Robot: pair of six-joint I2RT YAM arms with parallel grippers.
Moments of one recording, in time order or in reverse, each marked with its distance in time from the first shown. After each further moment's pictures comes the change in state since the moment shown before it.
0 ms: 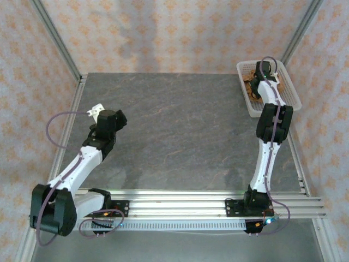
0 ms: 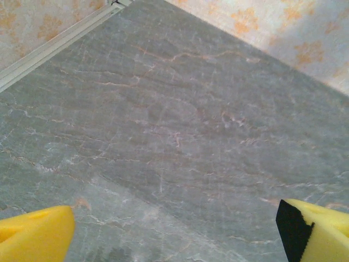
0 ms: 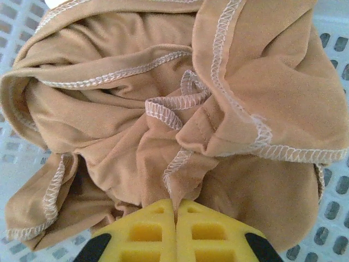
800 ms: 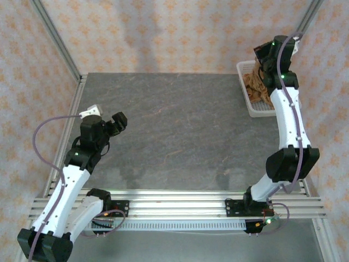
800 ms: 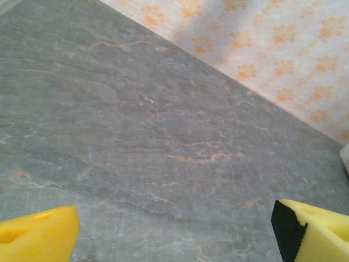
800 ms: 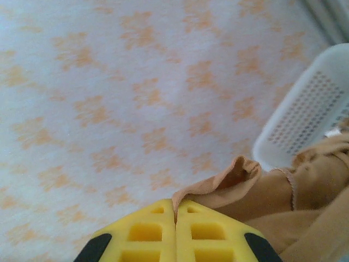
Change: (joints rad) left arm 0.000 -0.311 0.091 -0.291 0.325 -0.014; right arm 0.137 -0.738 -0.253 0.205 -0.122 -0.024
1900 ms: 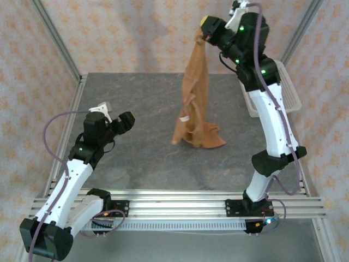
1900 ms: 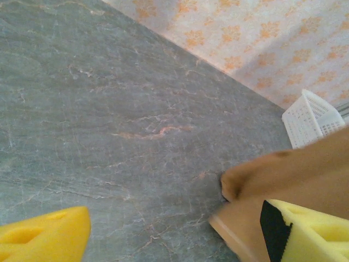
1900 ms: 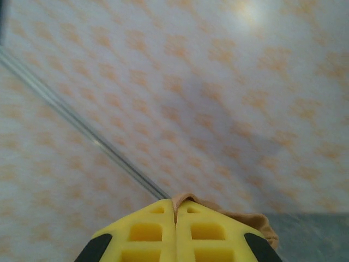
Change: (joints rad) left arm 0.000 0.084 -0.016 0.106 0.222 -0.020; right arm 0.450 0.160 0.576 -0.221 -0.181 -0.265
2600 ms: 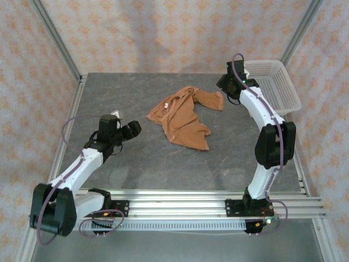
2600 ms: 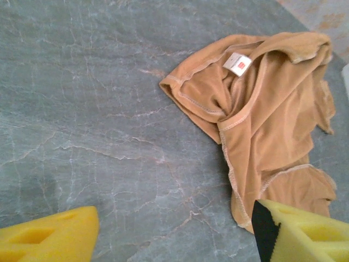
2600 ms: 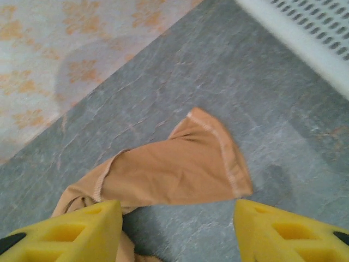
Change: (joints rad) left arm -0.008 0.284 -0.128 0.185 0.053 -0.015; right arm -0.238 0.063 -0.746 0.033 0.206 0.094
